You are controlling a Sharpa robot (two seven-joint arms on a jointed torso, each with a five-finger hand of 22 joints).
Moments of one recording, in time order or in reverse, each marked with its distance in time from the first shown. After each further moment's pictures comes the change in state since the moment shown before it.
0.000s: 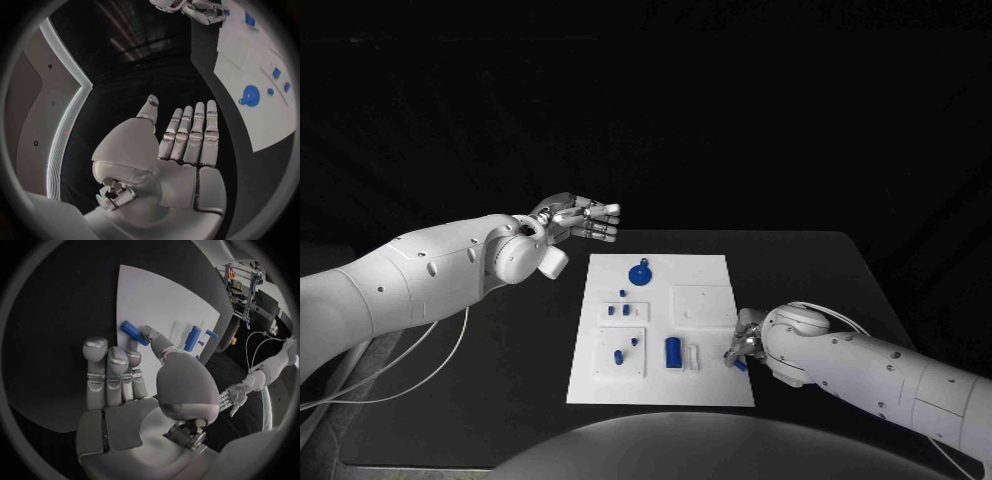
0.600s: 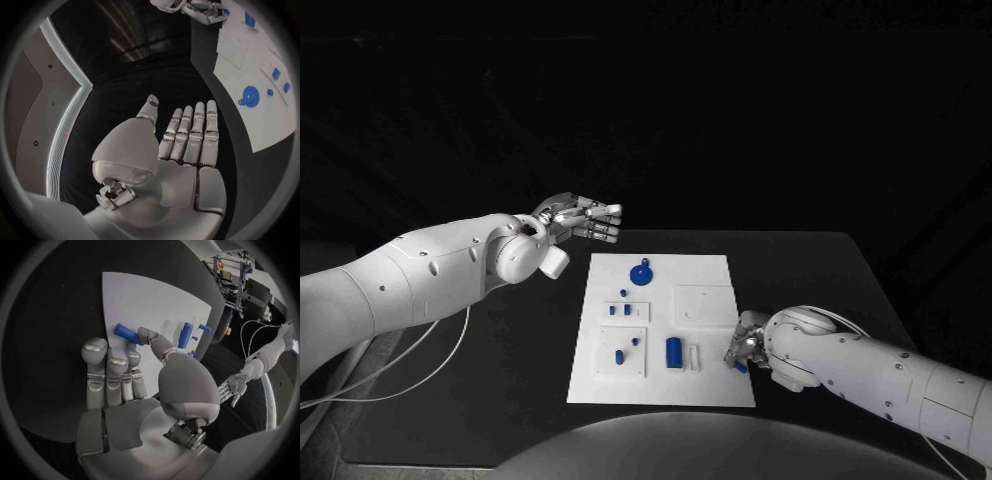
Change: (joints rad) left arm 0.000 -0.001 0.000 0.002 -0.003 0.005 -0.002; left_hand 0.000 0.000 0.000 0.000 0.000 0.000 0.000 0.000 0.000 0.000 0.000 0.000 0.000 0.000 0.000 0.000 0.000 0.000 0.000 0.000 0.000 0.000; right arm -0.005 -0.017 -0.003 0.019 0.119 -0.034 0.031; right_hand -0.073 0.042 0.070 -0.004 0.238 0.021 0.023 -0.012 0.027 -0.006 -0.002 0.005 0.003 -0.001 0.001 0.000 0.005 0.015 -0.009 0.009 0.062 0.000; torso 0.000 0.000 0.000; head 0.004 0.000
